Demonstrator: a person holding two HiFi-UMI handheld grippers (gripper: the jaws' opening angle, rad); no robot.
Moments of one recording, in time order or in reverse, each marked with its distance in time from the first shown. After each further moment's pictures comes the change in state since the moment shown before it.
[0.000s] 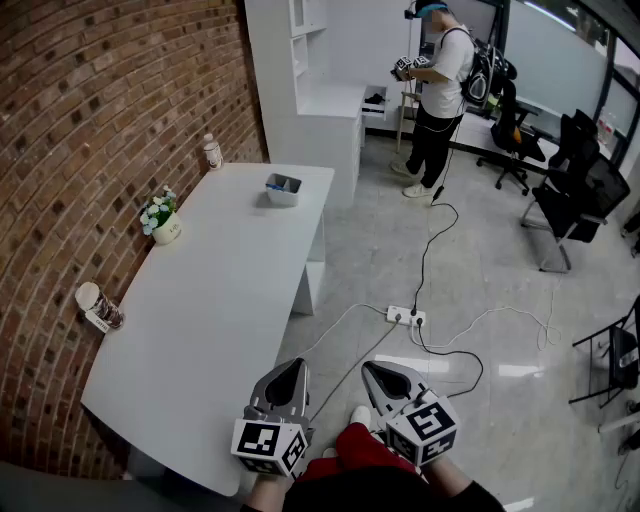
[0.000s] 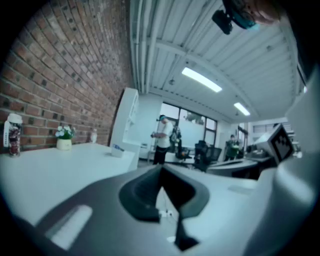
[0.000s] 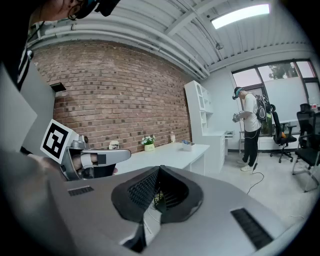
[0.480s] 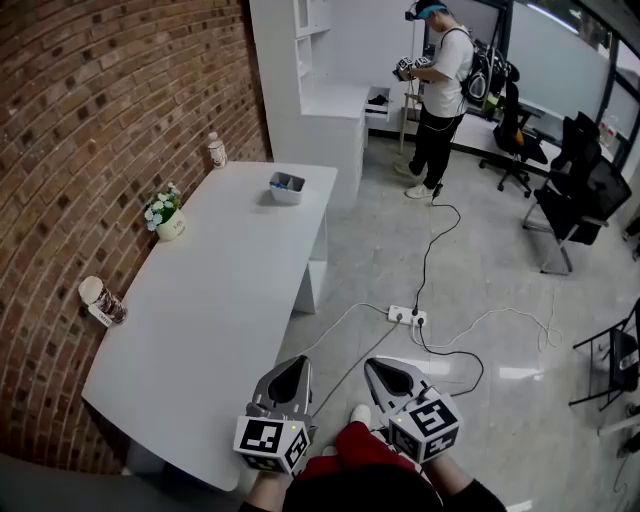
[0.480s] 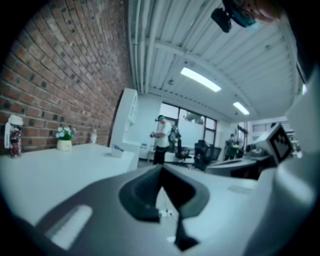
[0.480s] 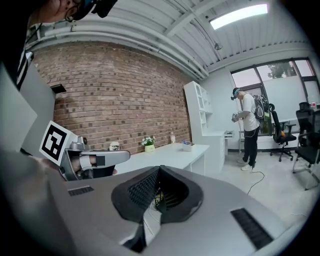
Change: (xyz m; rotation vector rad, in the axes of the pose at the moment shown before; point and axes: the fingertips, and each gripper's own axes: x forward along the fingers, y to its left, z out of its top) left arm -0.006 -0.009 -0.002 0.008 0.000 -0.003; right arm -0.008 0.001 -0.002 0.012 -0.010 0.000
